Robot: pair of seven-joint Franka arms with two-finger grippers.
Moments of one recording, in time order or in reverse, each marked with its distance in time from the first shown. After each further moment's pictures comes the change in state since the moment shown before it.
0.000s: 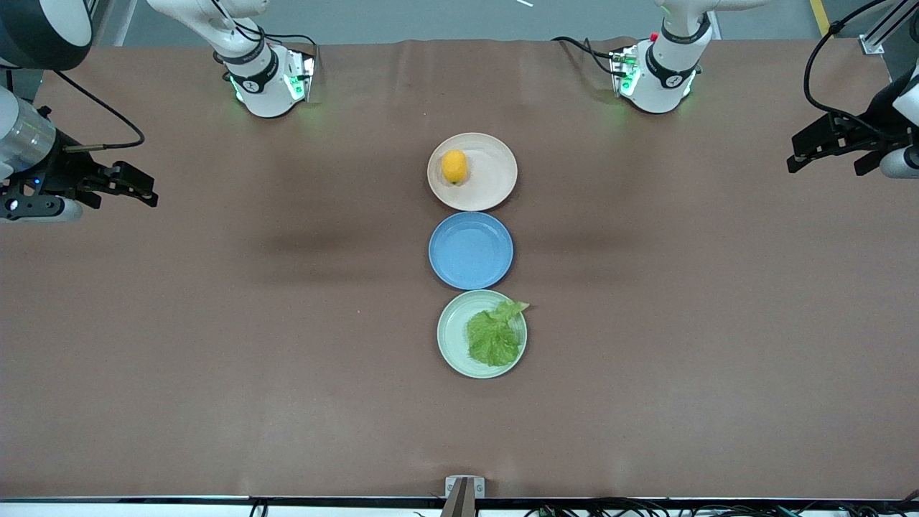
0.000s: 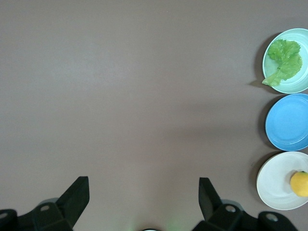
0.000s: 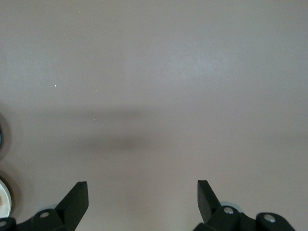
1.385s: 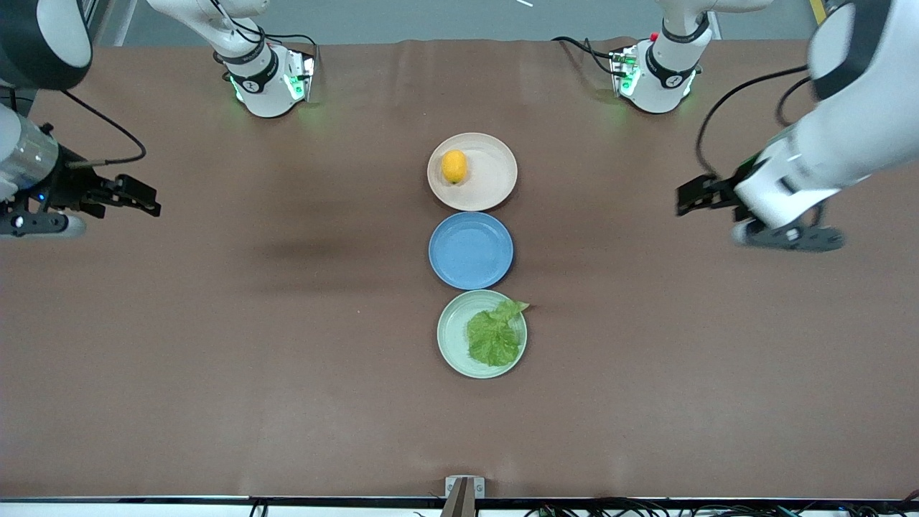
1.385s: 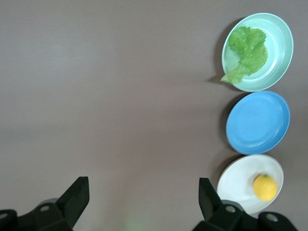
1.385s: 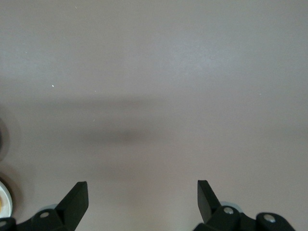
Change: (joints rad) left arm -0.159 0.223 -0.078 -0.004 -0.081 0.146 -0.220; right arm -0.006 0.108 0.000 0.058 0.011 -0.011 -0.003
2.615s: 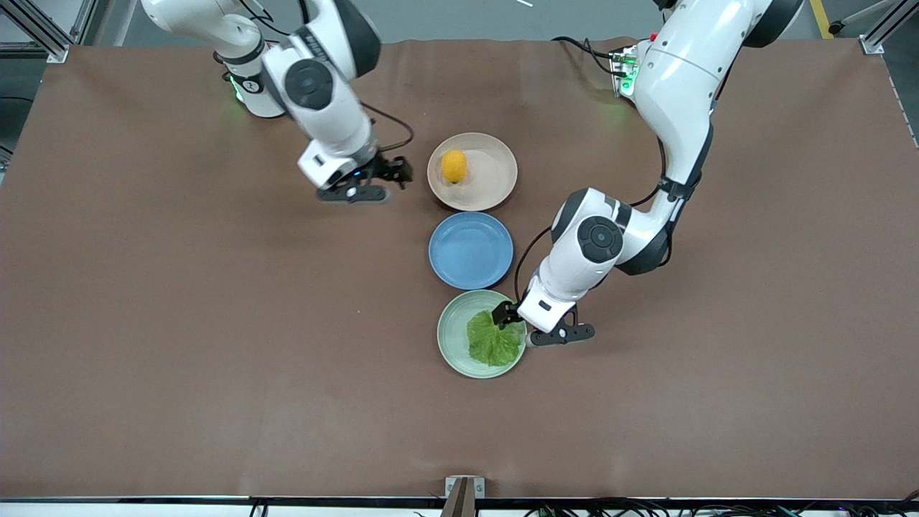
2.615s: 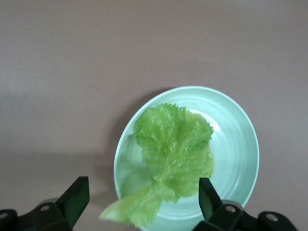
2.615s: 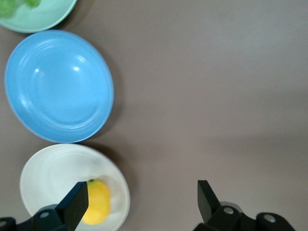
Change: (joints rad) left arm -0.276 0.558 -0.003 0.023 0.000 0.896 -0.391; right arm 0.725 0.049 0.039 -0.390 0.131 0.536 0.740
